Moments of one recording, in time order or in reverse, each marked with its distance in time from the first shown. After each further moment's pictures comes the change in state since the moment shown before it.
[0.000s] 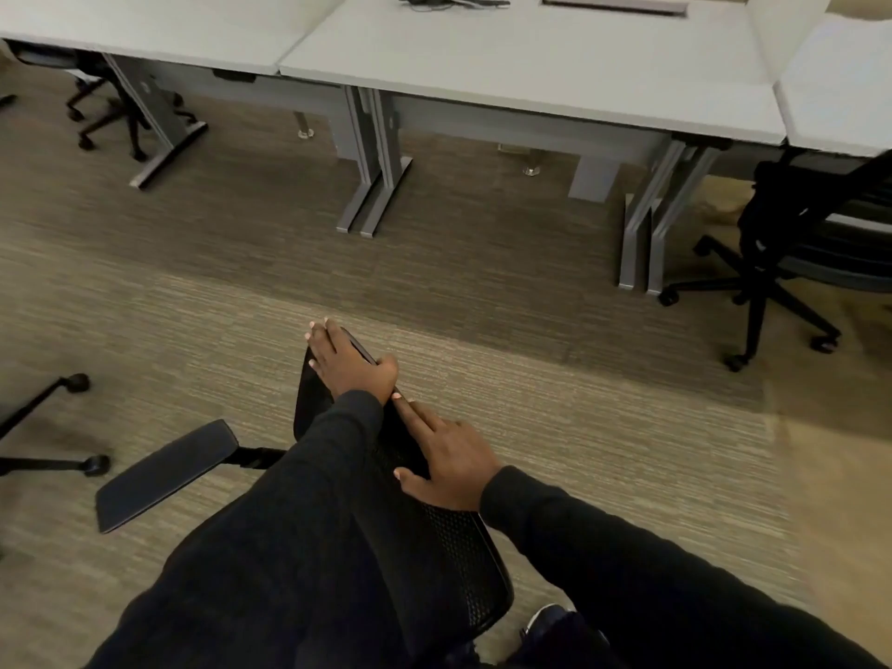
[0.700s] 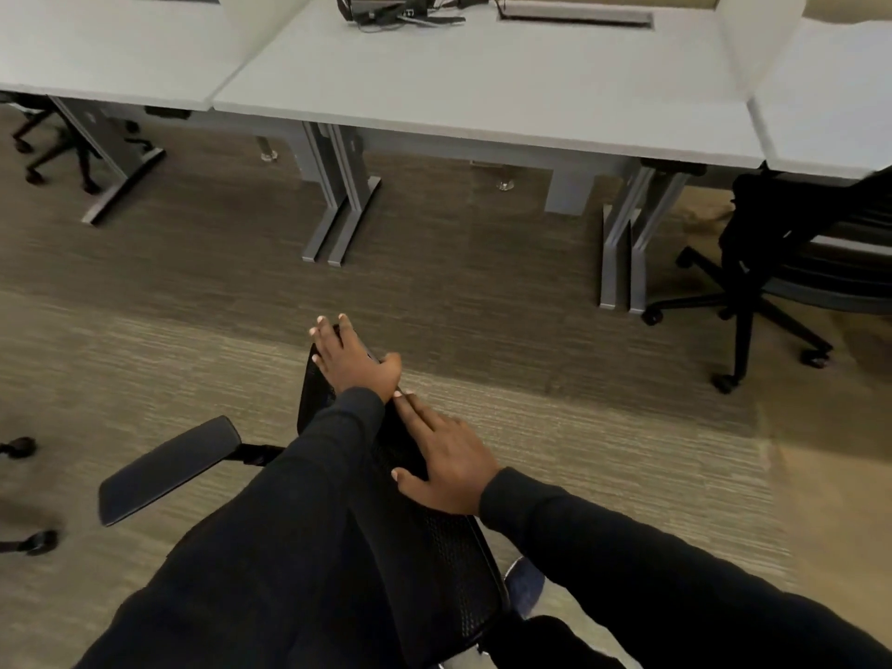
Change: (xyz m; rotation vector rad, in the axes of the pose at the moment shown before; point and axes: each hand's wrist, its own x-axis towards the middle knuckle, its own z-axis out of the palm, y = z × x) left_hand 0.104 0.127 0.104 0.116 -0.050 0.105; right_hand 0.079 0.127 -0.091 0.078 0.094 0.035
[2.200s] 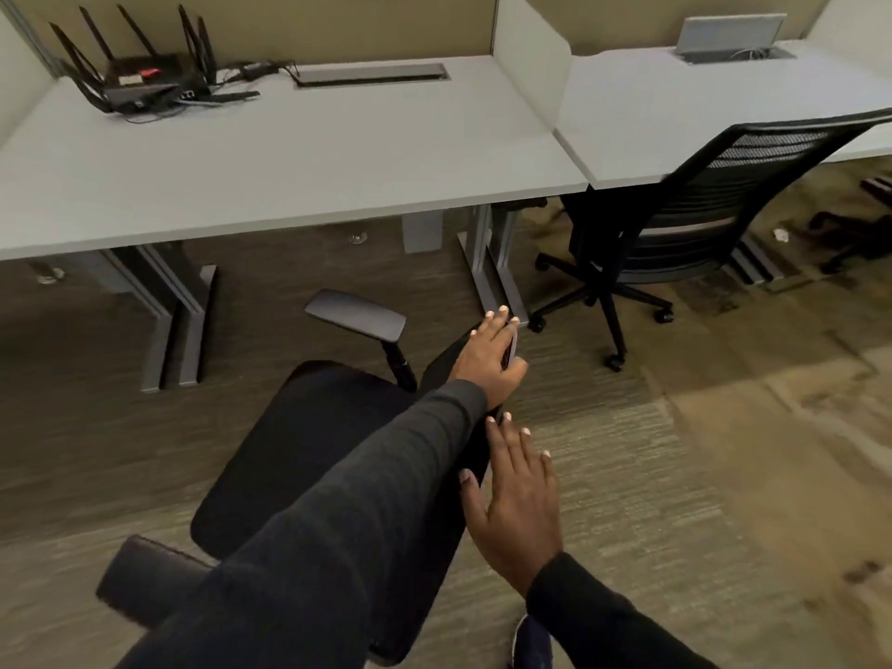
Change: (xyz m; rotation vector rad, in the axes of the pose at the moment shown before) left_hand 0.044 0.259 0.147 -0.198 -0.760 1.007; right_hand 0.028 0.085 -0.062 0.032 0.640 0.822
